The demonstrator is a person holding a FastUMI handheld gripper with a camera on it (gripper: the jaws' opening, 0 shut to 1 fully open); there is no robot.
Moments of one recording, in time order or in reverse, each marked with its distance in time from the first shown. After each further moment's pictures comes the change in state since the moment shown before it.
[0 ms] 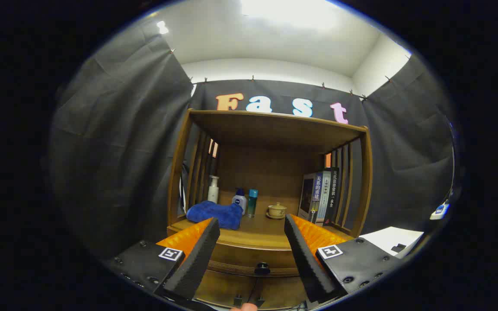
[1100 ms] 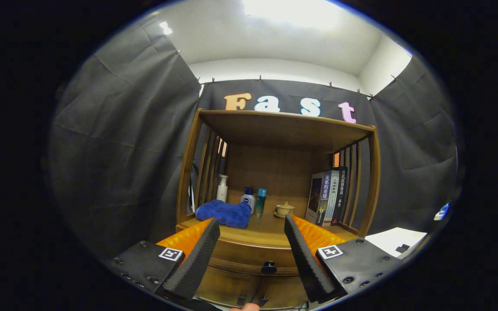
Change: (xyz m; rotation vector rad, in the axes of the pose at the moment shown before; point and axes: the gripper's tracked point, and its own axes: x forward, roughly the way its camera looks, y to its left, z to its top) arm -0.002 0.009 -0.007 0.020 0.034 0.041
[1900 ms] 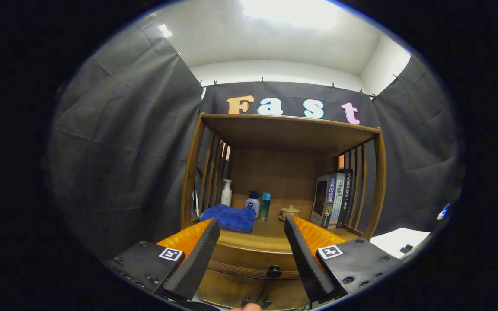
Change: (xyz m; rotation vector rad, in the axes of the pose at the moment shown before) arm 0.015 0.003 0.010 0.012 -0.014 0.008
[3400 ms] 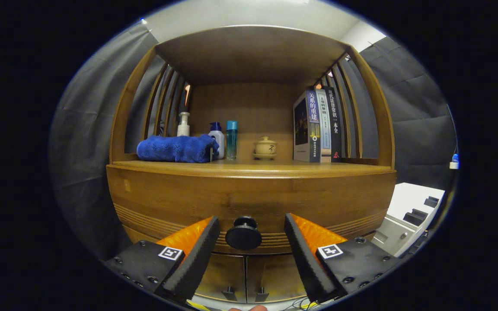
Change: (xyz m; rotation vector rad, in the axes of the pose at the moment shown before) arm 0.084 -0.074 -0.239 0.098 0.242 -0.149
